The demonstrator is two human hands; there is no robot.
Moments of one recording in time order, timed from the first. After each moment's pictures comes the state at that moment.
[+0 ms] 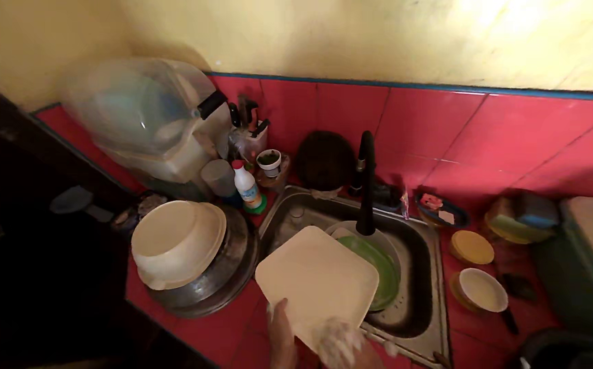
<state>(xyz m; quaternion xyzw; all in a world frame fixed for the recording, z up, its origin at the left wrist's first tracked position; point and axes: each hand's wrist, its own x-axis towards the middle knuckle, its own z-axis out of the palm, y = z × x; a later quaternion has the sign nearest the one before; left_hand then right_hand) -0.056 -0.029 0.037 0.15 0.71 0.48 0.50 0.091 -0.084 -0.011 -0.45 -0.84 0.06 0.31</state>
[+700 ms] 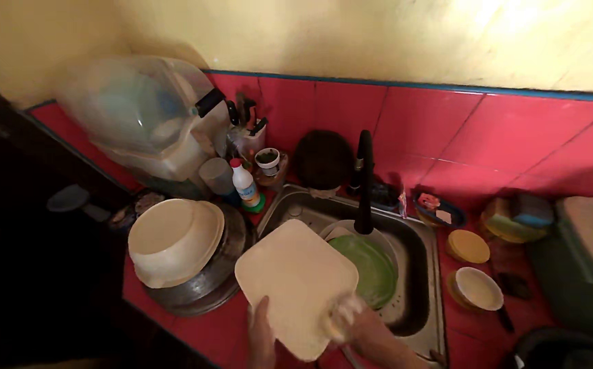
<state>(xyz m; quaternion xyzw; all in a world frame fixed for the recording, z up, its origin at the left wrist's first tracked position) -0.084 -0.039 0.049 0.21 0.69 0.50 0.48 0.137 -0.036 -0.023 -0.41 -0.88 0.09 0.22</state>
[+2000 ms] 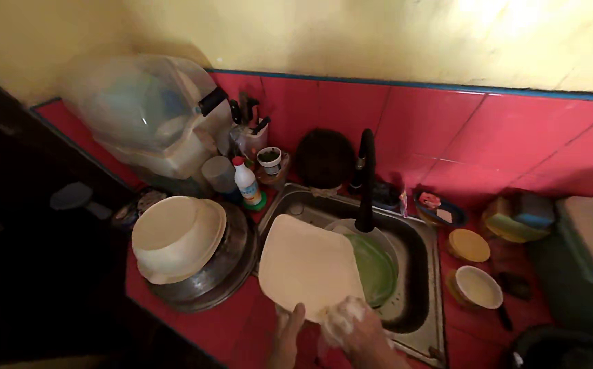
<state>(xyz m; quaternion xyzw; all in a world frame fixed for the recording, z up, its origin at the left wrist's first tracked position) -0.069 -0.058 0.061 0.32 0.55 0.48 0.60 0.107 -0.051 0.012 -0.44 -0.83 -0.05 0.34</state>
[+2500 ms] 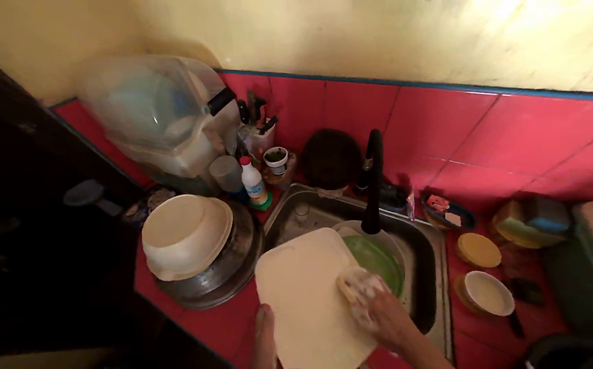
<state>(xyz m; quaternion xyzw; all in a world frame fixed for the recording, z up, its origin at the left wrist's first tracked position) -0.104 -0.067 0.047 0.34 0.64 0.47 0.50 0.163 -0.021 -0.007 -0.52 -0.82 0.17 0.18</state>
